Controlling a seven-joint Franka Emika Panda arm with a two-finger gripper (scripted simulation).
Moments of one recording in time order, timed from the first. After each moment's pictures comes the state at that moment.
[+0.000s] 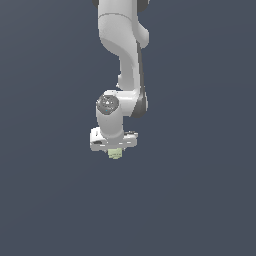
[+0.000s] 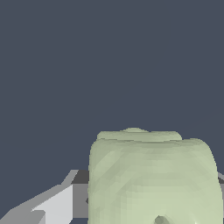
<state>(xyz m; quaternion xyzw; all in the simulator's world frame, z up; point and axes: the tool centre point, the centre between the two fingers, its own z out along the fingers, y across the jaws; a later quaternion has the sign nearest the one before) 0.001 -0.061 0.060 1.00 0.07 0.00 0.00</state>
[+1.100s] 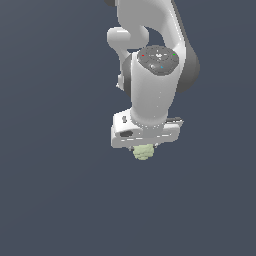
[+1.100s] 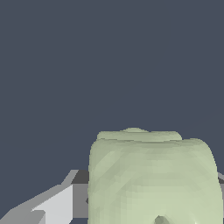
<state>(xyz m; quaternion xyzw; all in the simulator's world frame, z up) 0.080 0.049 0.225 1.00 0.07 0.00 0.00</state>
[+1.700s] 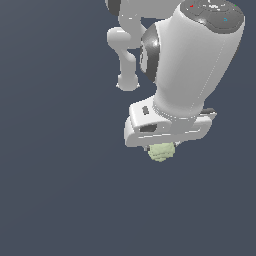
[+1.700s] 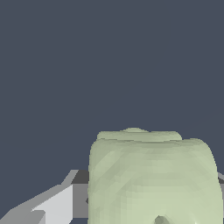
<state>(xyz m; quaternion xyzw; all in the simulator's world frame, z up) 0.113 0.091 0.287 1.00 0.07 0.00 0.00</state>
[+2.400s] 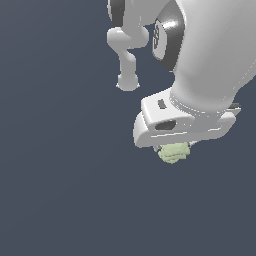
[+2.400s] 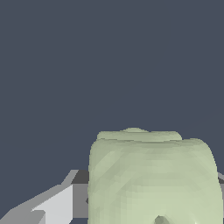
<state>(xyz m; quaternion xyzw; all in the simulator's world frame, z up) 0.132 0.113 0.319 1.00 0.07 0.00 0.00</state>
